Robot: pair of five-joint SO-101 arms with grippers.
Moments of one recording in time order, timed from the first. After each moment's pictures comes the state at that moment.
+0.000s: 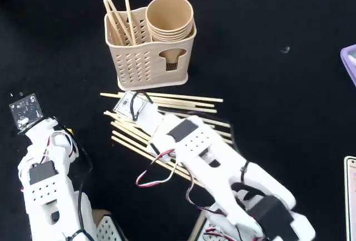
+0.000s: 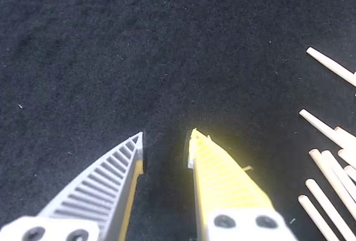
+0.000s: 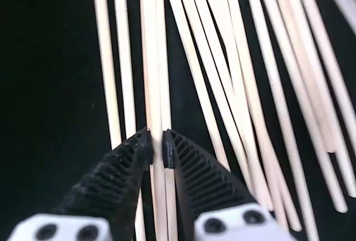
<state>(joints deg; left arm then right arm) -29.7 -67.8 83.8 40.3 2.2 -37.8 -18.5 52.4 45.4 21.8</state>
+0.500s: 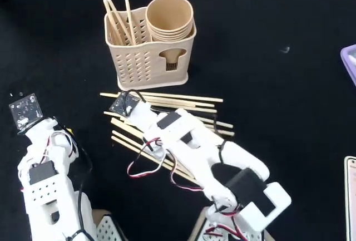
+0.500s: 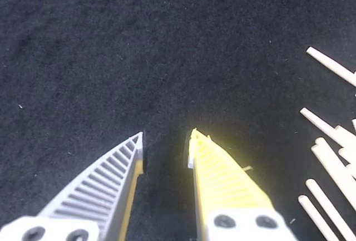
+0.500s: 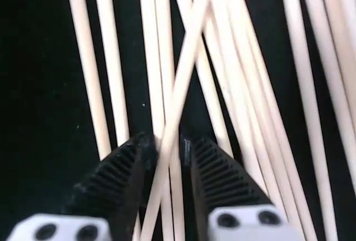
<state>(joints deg) -29.7 -67.8 83.8 40.3 2.2 -38.0 -1.9 44.4 45.2 21.4</state>
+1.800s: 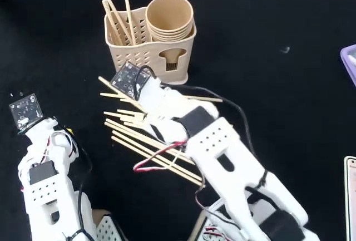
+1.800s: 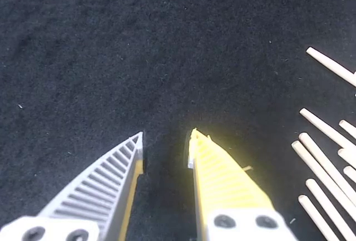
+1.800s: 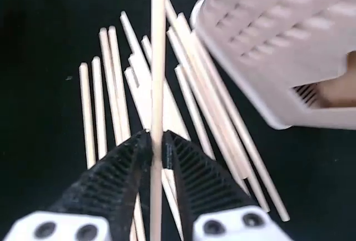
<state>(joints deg) -29.7 -67.8 83.8 40.3 2.2 -35.6 -29.4 37.3 56.5 23.2</state>
